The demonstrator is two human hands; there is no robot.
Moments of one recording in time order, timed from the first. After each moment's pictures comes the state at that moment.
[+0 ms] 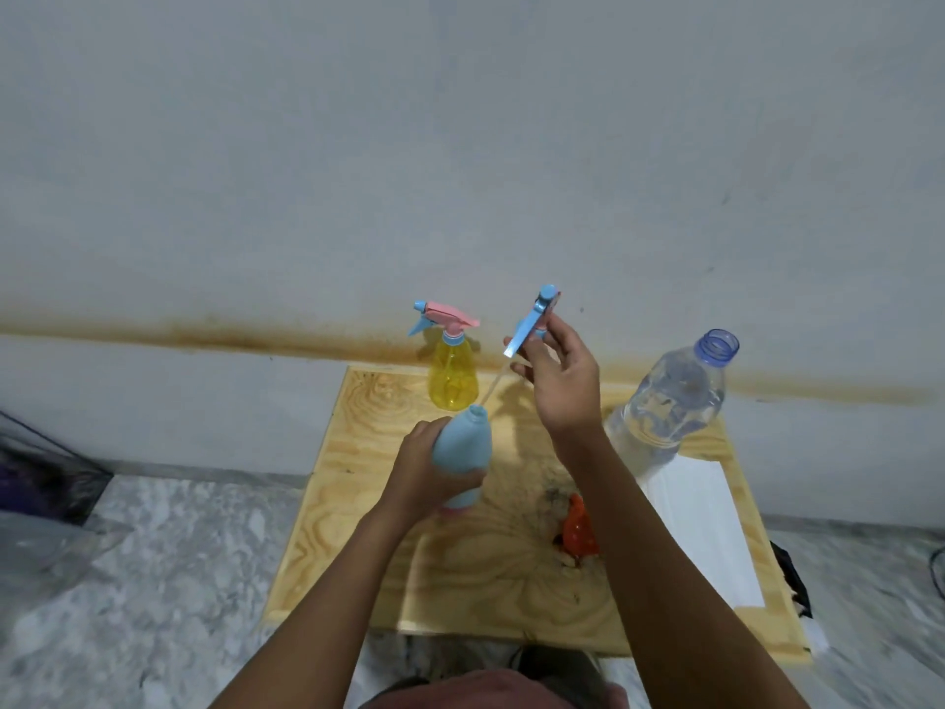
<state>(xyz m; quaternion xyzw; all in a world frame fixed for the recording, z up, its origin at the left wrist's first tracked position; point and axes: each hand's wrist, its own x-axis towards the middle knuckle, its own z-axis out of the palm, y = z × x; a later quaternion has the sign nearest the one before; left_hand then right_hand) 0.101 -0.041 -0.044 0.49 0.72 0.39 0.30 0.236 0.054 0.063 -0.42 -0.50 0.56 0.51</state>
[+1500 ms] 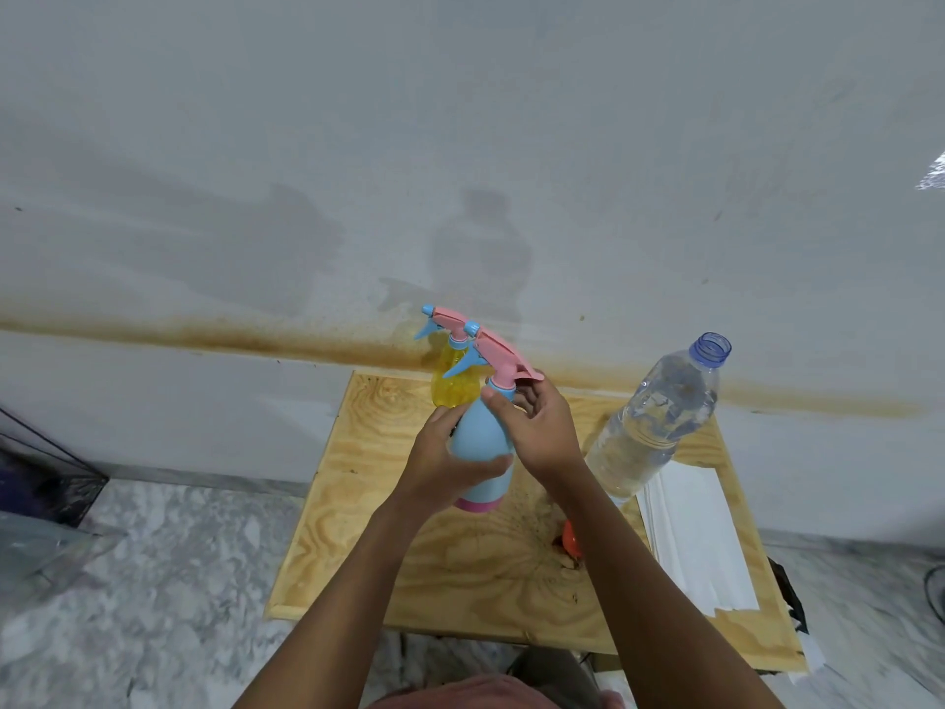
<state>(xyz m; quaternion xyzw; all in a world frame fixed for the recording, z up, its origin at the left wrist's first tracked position) 0.122 -0.048 0.000 0.46 0.63 0.50 0.37 0.240 0.014 0.040 -0.42 -0.58 0.56 0.41</state>
